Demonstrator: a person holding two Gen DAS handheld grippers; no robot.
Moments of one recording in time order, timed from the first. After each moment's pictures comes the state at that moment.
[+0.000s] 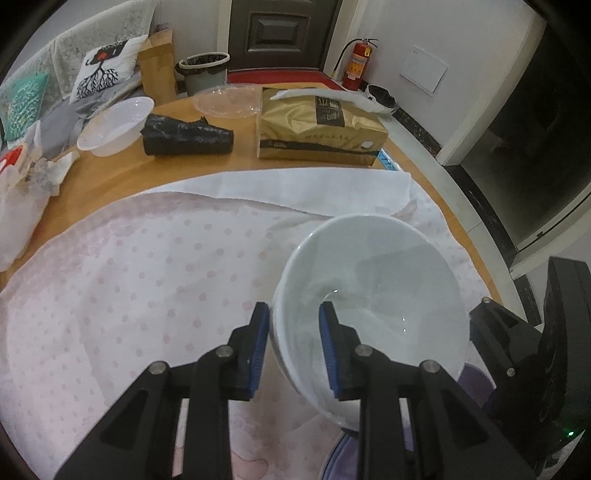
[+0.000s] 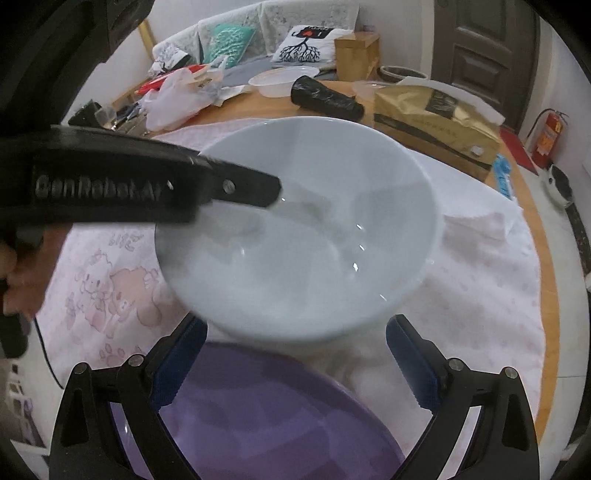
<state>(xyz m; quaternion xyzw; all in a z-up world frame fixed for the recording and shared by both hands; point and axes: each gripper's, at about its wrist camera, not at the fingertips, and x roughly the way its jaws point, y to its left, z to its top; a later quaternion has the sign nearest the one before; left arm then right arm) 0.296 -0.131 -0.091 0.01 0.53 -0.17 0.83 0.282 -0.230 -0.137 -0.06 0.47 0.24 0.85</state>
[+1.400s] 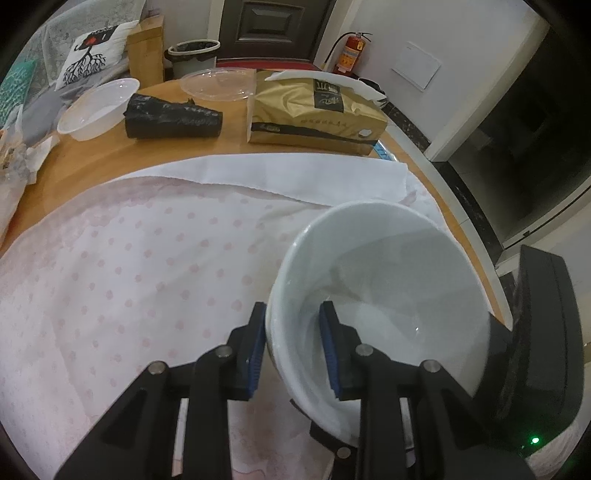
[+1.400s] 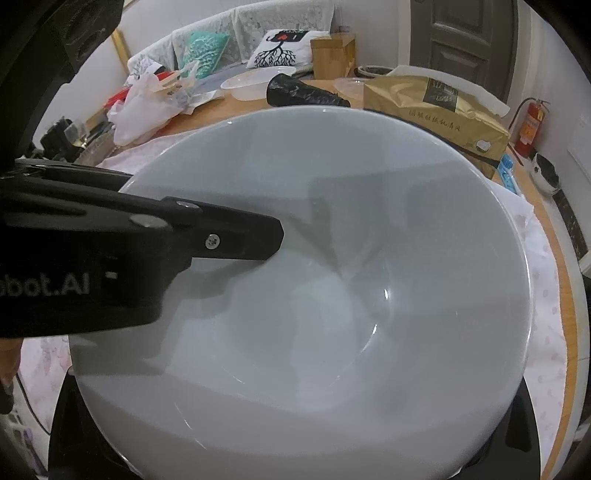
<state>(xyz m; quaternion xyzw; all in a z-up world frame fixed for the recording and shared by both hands) 0.308 -0.129 -0.110 -0.01 0.54 -0.20 0.82 0.309 -0.208 -0.161 -0.04 0.45 0.20 0.87</state>
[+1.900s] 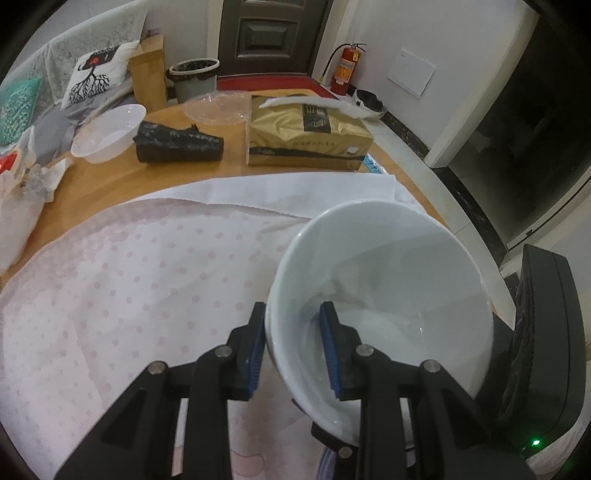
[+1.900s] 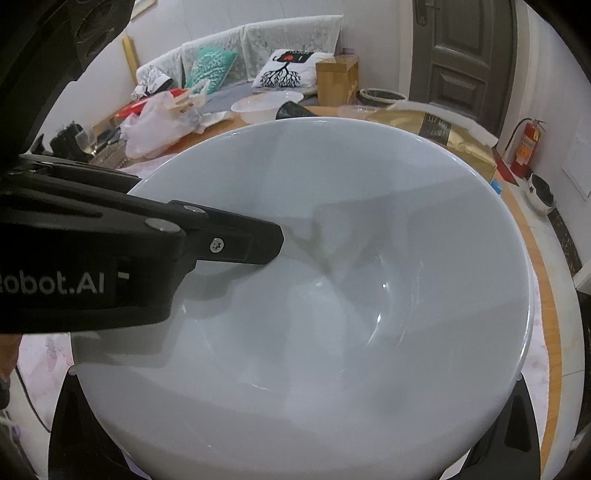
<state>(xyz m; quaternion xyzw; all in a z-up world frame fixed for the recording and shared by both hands) 0.286 -0.130 -0.080 0.00 0.51 -0.19 0.84 0.290 -0.210 -0.142 -0.04 0.42 0.20 0.89</state>
